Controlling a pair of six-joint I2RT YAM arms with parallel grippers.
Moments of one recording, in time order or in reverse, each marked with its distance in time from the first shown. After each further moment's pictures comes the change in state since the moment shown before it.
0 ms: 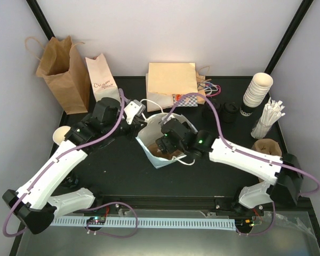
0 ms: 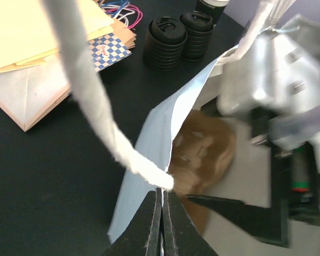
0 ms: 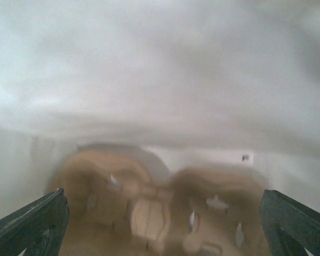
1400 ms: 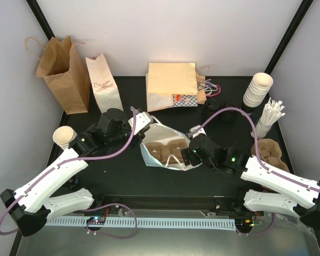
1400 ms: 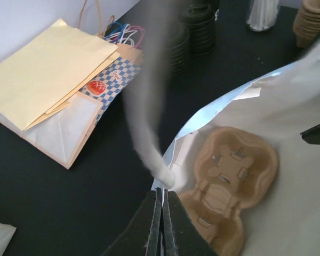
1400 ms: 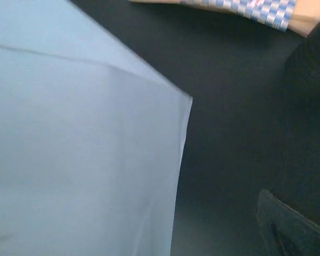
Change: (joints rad) left arm -0.137 -0.051 -0.119 0.130 -0.204 0.278; right arm 0.000 -0.409 -0.244 -0.118 0.050 0.159
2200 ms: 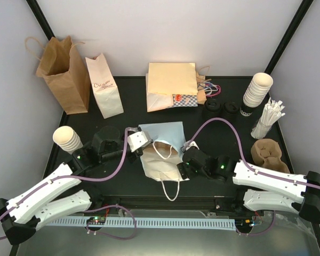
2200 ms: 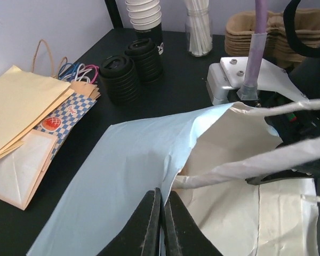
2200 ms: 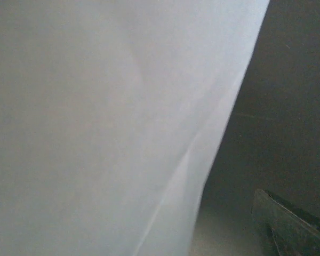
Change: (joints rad) left arm -0.117 -0.209 -0.240 0.169 0.097 0.023; right arm 0.089 0.032 -0.214 0.075 -0.135 0.094
